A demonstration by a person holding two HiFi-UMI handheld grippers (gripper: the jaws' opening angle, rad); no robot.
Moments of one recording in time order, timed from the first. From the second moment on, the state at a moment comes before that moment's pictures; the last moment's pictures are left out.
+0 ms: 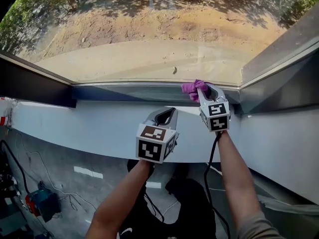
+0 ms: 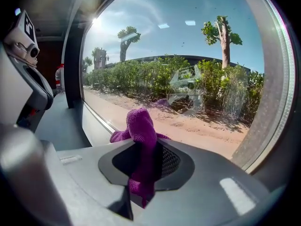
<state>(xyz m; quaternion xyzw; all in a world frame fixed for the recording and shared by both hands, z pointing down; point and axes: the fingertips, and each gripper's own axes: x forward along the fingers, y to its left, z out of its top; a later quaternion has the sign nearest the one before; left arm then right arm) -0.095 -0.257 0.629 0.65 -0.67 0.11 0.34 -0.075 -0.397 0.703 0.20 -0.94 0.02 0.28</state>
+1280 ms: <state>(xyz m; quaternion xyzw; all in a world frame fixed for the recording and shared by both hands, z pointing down) -0.074 -0.284 0.446 0.69 -0.66 0.10 0.28 -0.076 -0.390 0.408 0.24 -0.96 0.02 0.15</state>
